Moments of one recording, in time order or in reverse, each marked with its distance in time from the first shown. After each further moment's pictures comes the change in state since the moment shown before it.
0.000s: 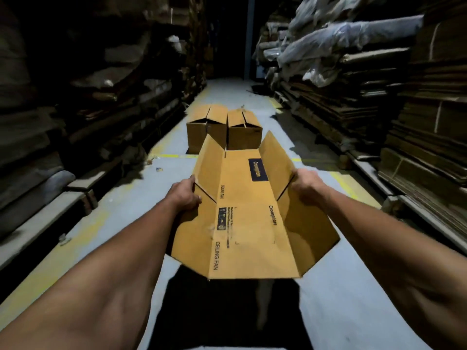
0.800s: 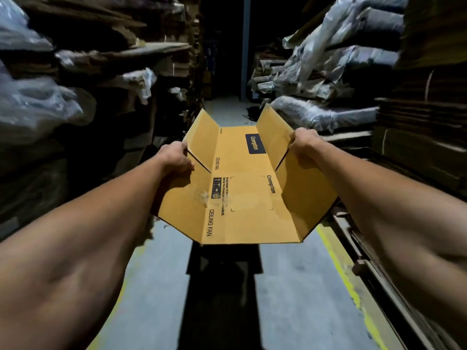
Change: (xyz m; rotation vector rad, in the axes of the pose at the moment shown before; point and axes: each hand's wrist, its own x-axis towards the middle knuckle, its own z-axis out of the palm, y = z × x) left_hand -0.009 0.308 -0.463 -0.029 0.119 0.087; right_hand 0.076 -0.270 -0.462 -0.174 0.174 -0.026
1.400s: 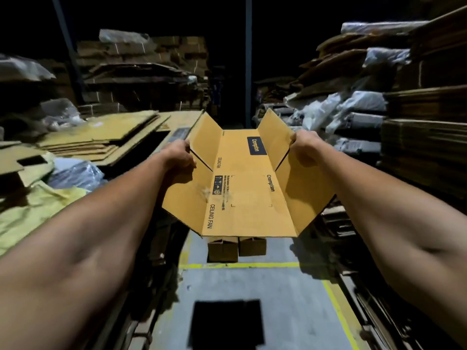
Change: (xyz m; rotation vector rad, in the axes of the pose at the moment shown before) left_hand 0.075 0.253 -0.475 -0.056 0.020 0.022; right_hand 0.095 -0.236 -0.459 0.109 0.021 -0.048
